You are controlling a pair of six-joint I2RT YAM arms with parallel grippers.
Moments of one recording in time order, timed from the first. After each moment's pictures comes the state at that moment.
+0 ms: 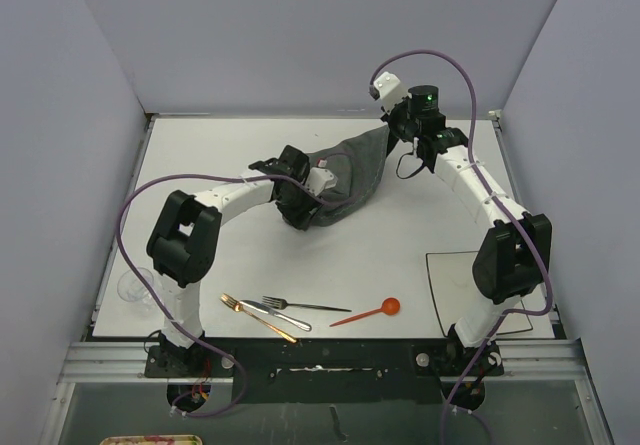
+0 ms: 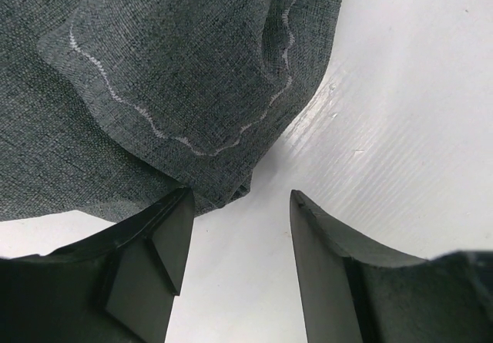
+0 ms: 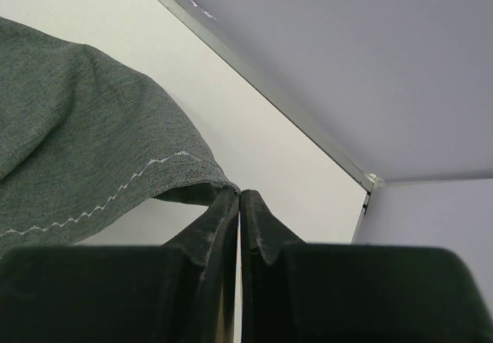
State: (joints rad) left arm -0.56 1.97 1.43 -0.61 0.21 0.29; right arm 0.29 1.73 1.57 -0.29 0.09 -0.60
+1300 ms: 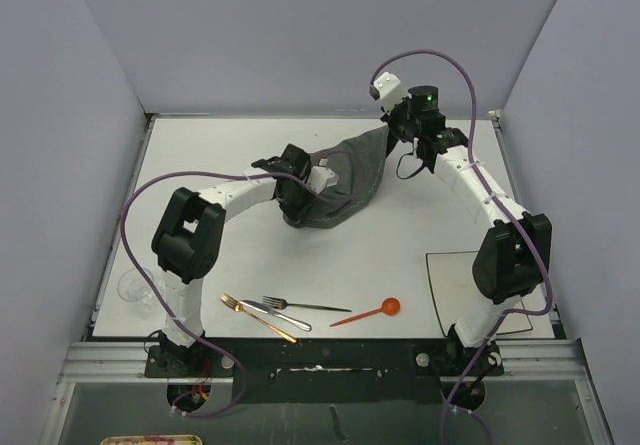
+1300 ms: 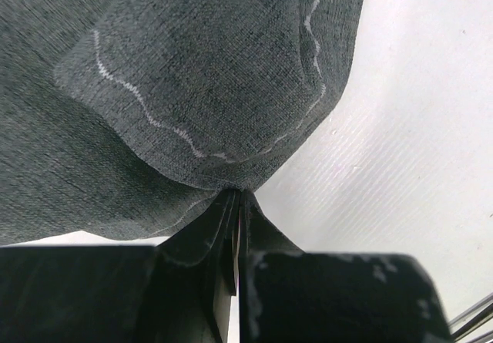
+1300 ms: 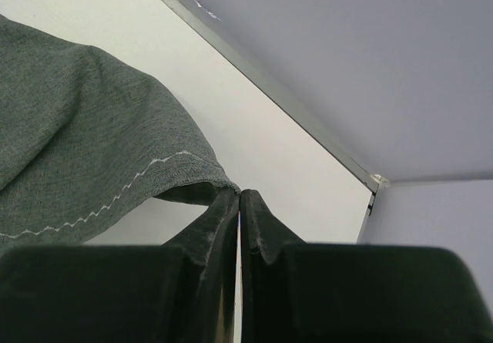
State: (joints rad) left arm -0.56 2.01 1.47 -0.62 0.24 0.27; right arm 0.29 1.73 1.56 -0.29 0.08 -0.59
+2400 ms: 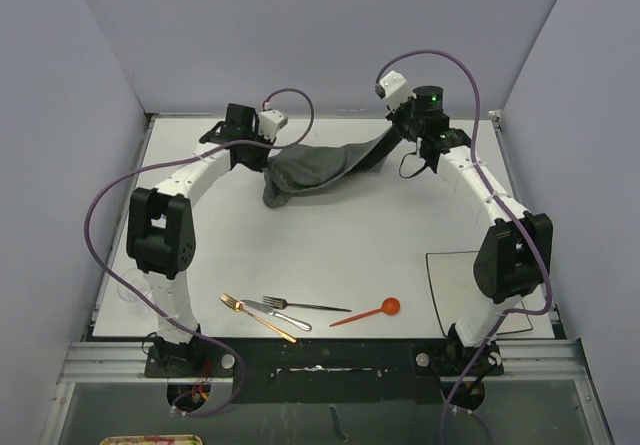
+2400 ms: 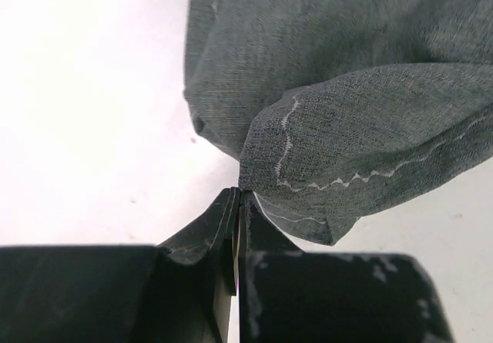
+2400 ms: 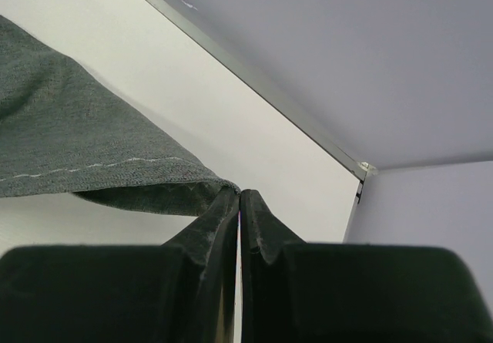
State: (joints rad) left arm -0.30 1.96 1.59 -0.49 0.15 0.27; right arm 0.26 1.73 1.55 -0.26 0.11 -0.60
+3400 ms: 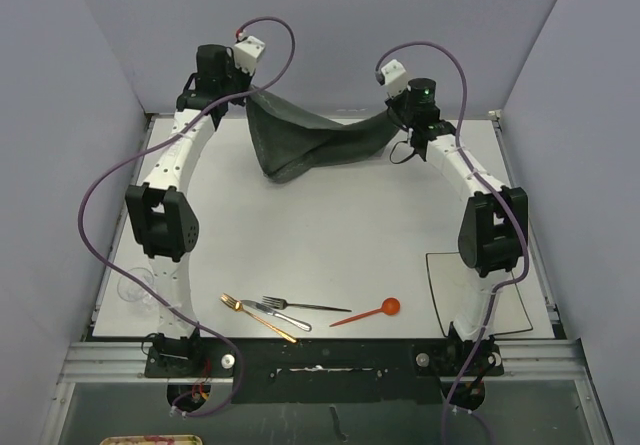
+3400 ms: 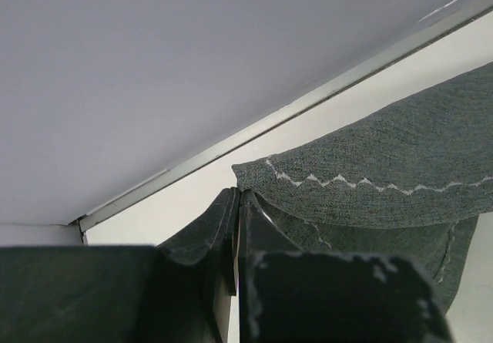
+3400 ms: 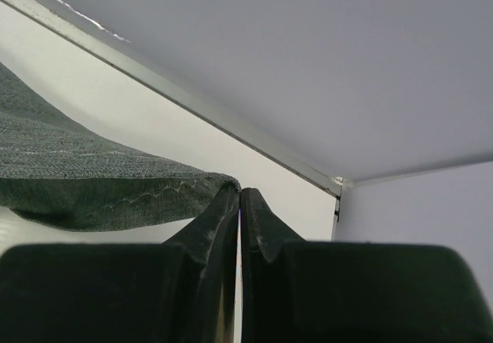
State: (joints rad) left arm -0.19 2.11 2.14 -0.42 0.08 0.36; right arm 0.23 1.95 1.68 -0.08 0.19 -0.60
